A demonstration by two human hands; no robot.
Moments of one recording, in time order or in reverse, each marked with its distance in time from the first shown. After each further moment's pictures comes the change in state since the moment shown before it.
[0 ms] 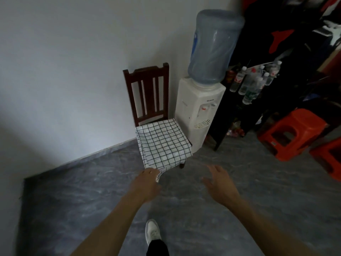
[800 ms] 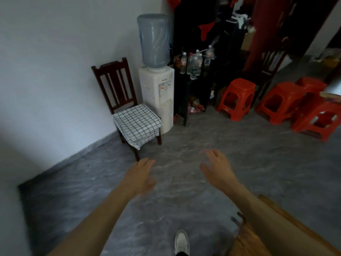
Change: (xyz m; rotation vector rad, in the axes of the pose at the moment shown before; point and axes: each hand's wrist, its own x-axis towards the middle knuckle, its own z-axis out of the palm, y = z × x) left_hand -0.347 0.078 0.091 0.233 -0.029 0.268; right_hand -0.420 0.057 0.017 0.072 0.250 0.128
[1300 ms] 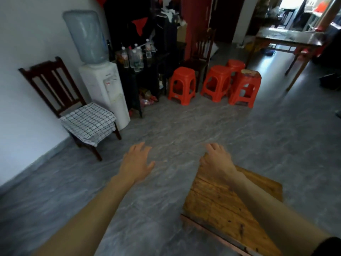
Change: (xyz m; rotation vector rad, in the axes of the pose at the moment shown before) left_hand -0.105 0.181 0.053 0.068 0.137 0.268; right_hand -0.240 0.119 -0.079 -0.156 0.057 0.279
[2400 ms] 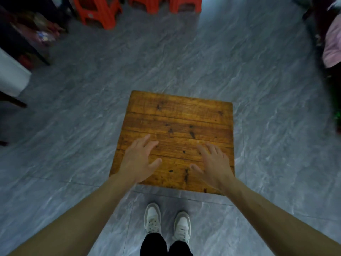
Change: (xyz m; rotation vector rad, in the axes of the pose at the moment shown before) left_hand 0.078 0.256 0.393 -0.093 -0.367 0.362; right_hand -0.089 0.372 0.233 0.030 -0.183 0.359
